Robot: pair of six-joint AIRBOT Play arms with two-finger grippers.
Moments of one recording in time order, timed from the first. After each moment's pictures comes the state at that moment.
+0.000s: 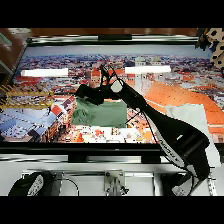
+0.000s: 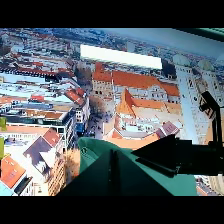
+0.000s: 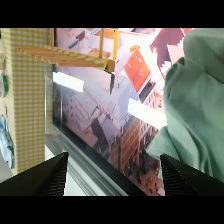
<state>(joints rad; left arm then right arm) 0.27 -0.70 1.28 0.99 -1.16 -1.42 0.63 -1.80 1.61 -0.57 0.73 1.64</state>
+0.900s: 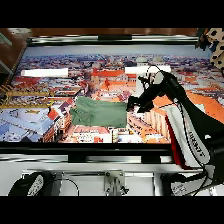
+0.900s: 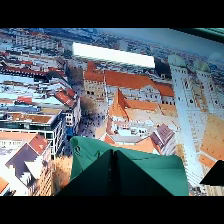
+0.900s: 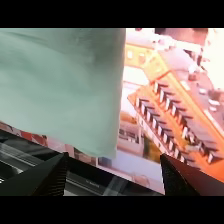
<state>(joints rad) 0.27 -0.69 1.27 0.96 -1.16 -1.42 0.24 -1.66 1.41 -1.09 1.33 1.60</state>
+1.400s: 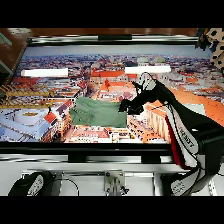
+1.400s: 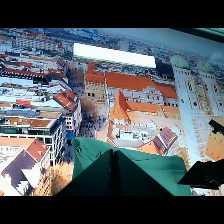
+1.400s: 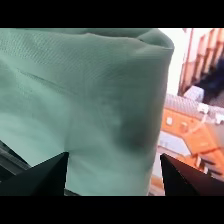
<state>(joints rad) 0.27 -0.70 1.27 0.96 -1.15 -1.41 0.26 -1.78 1.38 -0.91 1.19 1.50</state>
